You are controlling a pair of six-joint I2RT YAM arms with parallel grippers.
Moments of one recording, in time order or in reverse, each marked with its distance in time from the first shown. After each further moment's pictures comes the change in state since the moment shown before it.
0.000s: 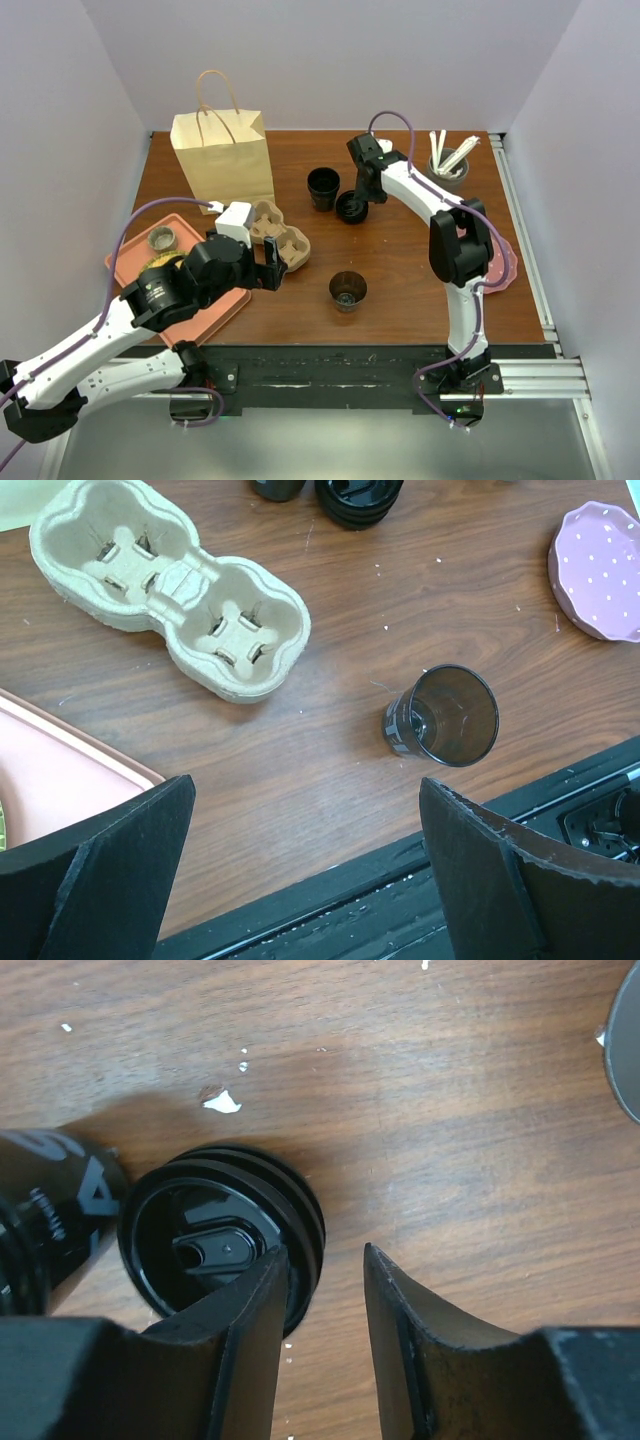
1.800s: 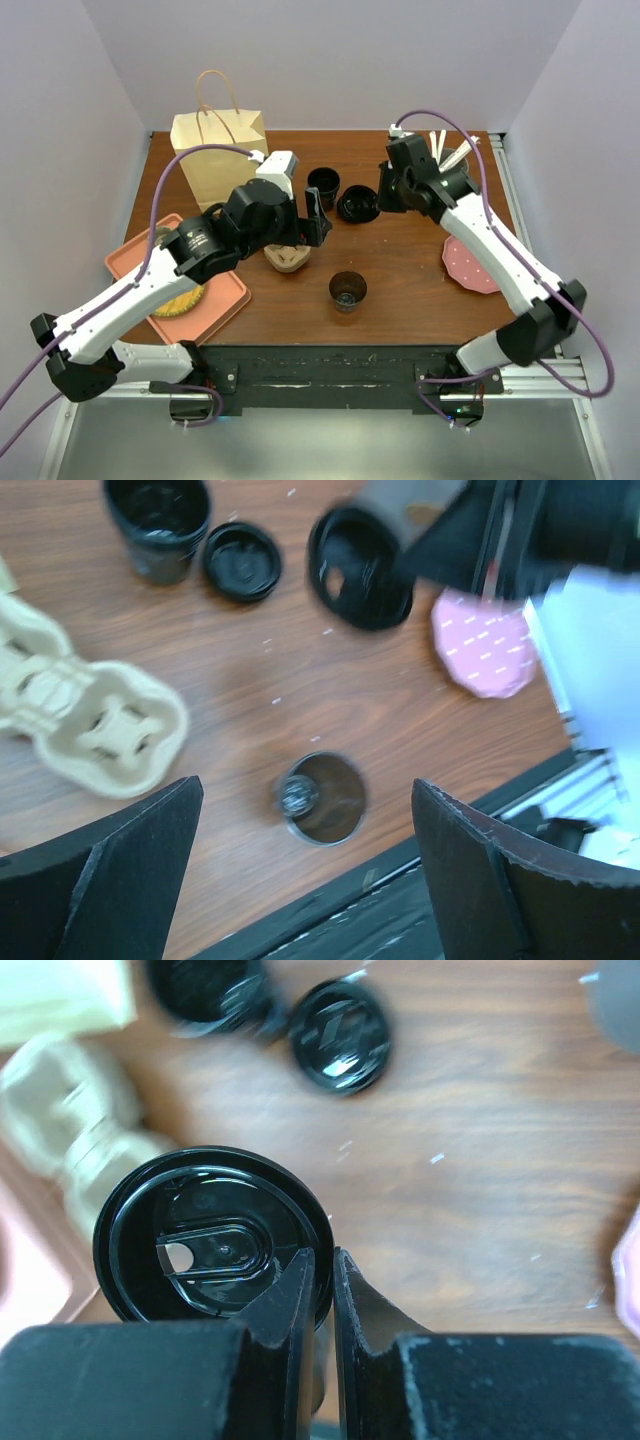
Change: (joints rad) left arm 0.019 0.381 0.392 0.064 0.109 -0.039; right arm 0.050 -0.608 -0.244 -0.125 -0.190 -0.061
